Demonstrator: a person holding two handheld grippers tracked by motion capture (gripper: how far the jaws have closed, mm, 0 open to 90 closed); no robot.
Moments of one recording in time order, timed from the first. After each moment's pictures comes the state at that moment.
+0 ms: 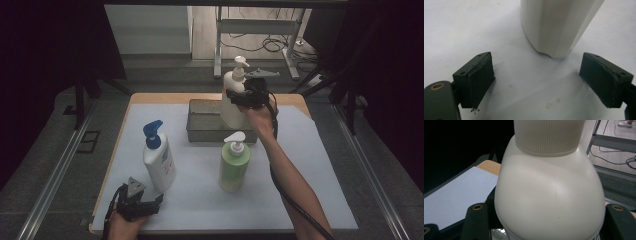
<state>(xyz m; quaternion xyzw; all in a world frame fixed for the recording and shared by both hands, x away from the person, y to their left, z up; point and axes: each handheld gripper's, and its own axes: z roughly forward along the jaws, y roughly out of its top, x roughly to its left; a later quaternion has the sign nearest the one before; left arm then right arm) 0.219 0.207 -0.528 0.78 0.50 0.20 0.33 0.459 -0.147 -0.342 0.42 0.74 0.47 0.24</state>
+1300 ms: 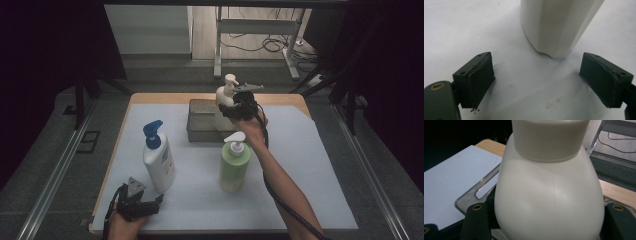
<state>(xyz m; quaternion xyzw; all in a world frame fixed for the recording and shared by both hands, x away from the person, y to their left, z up) 0.219 0.207 -0.528 0.78 0.50 0.20 0.33 0.465 -0.129 -0.396 0.42 0.77 0.43 0.22</state>
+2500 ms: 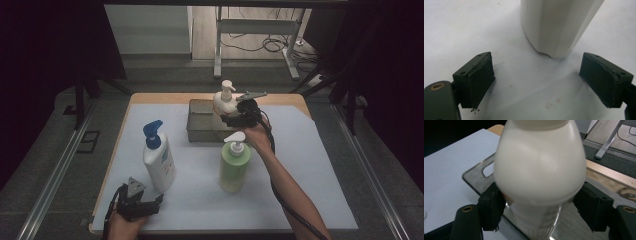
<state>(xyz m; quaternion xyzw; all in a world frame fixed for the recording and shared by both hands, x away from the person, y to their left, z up) 0.219 0.207 -0.528 0.78 0.50 0.20 0.33 0.457 -0.147 -0.416 0.38 0.80 0.43 0.18</state>
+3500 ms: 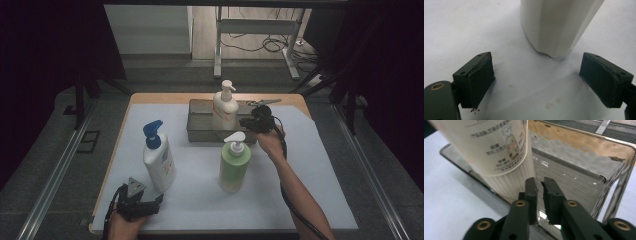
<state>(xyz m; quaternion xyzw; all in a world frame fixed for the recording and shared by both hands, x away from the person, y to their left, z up) 0.219 0.207 -0.528 0.78 0.50 0.20 0.33 0.458 -0.189 -0.440 0.44 0.80 0.39 0.14</state>
